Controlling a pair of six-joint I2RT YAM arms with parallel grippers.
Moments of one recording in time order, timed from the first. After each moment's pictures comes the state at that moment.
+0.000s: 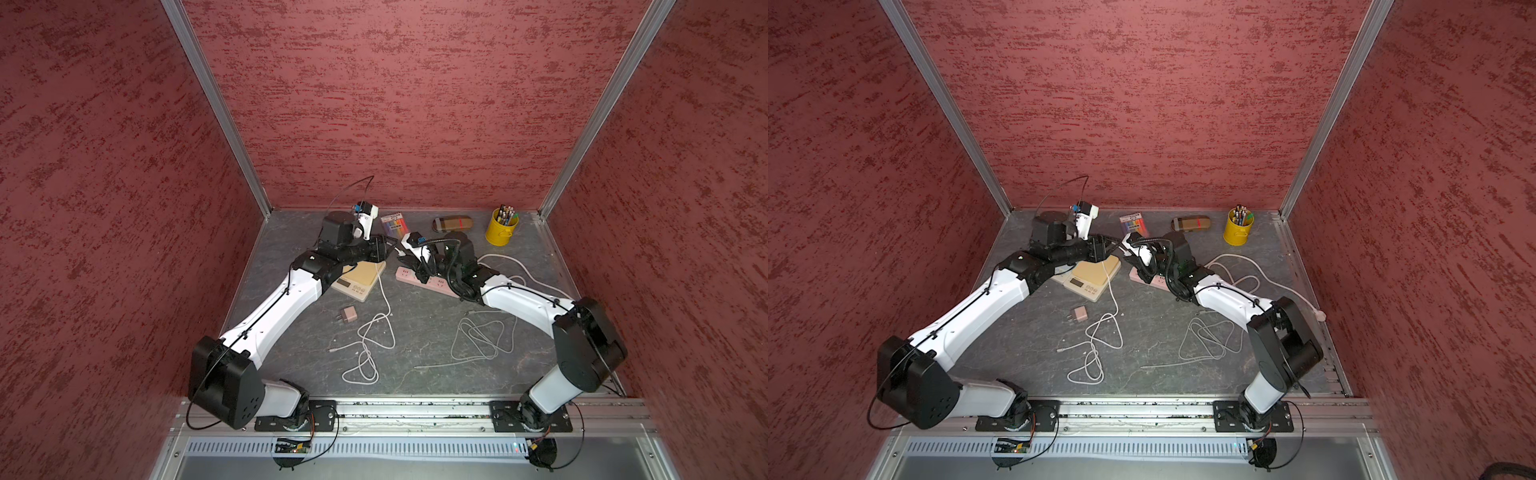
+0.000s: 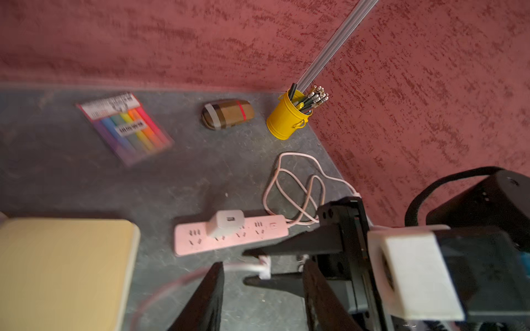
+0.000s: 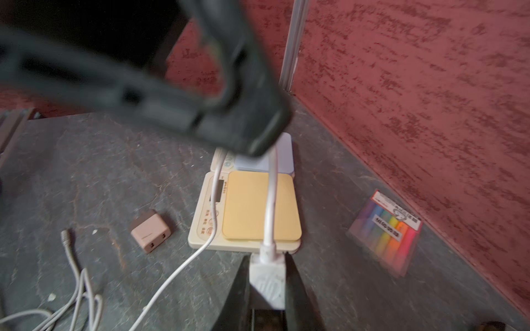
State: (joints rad) left arm -0.47 1.39 1.16 -0.24 0.36 -0.48; right arm 0.58 1.63 1.06 0.27 -0.42 -0.26
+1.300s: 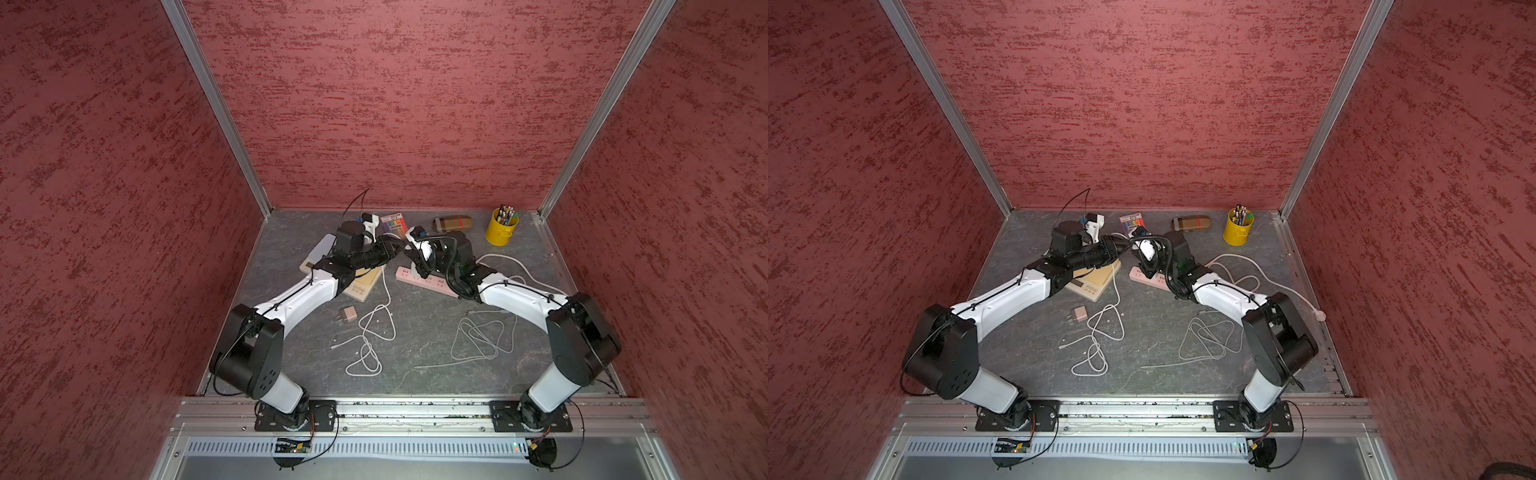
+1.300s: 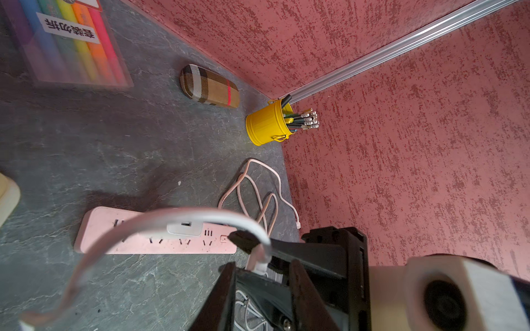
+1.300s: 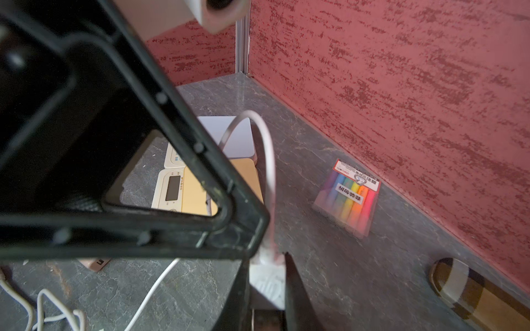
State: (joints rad) left arm -0.44 1.55 1.06 0.13 0.47 -0.92; right arm 0.57 1.67 1.07 0.25 -0.29 -0.20
